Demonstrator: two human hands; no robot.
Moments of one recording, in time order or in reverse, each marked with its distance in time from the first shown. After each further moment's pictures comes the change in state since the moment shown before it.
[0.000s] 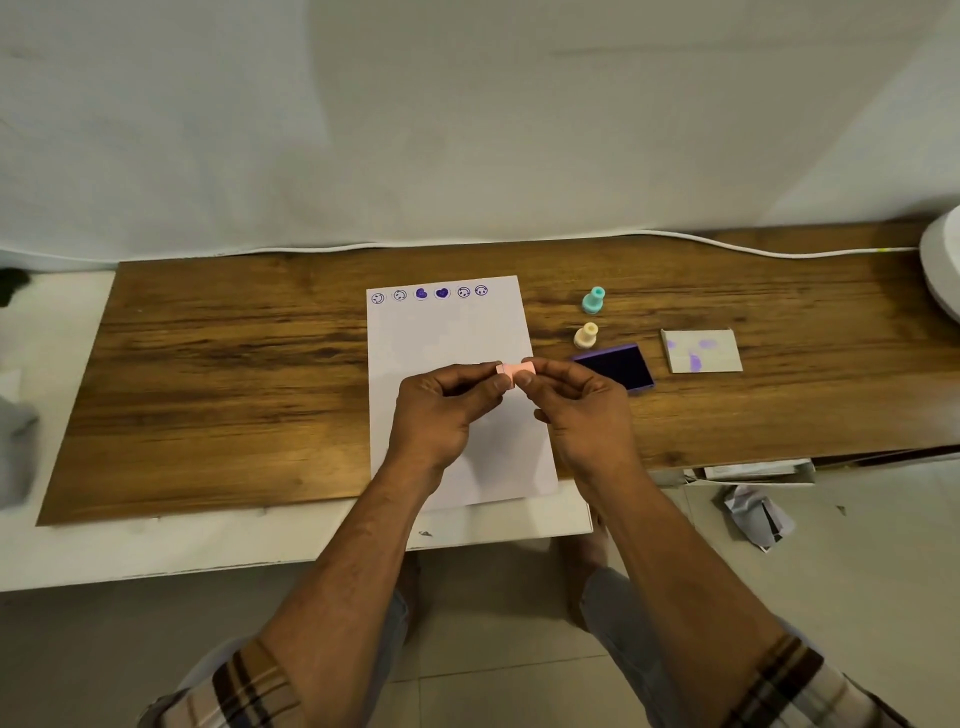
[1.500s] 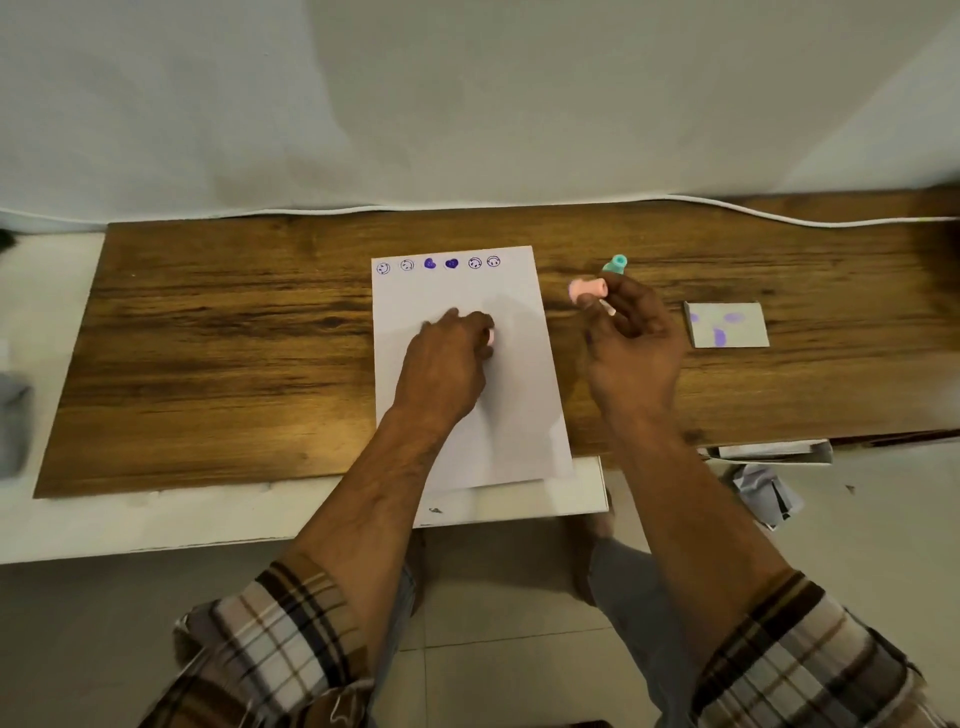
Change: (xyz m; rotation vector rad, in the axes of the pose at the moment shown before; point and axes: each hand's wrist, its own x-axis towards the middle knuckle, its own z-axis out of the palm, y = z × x) left_hand 0.046 -0.013 -0.005 1.064 0.023 0.303; right_hand 0.031 -0.011 0.000 0.119 0.319 -0.155
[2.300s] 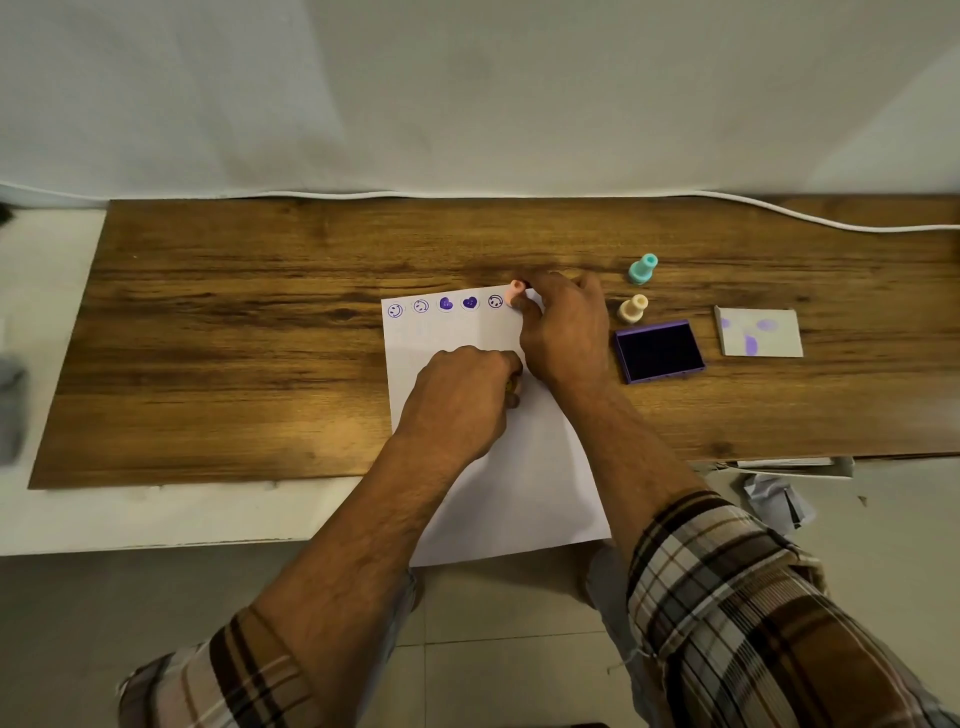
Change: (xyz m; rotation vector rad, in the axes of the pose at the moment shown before) left_hand -0.024 0.000 -0.007 0.233 -0.198 0.070; right_hand 0.040 0.068 0.077 -0.911 -0.189 -0.535
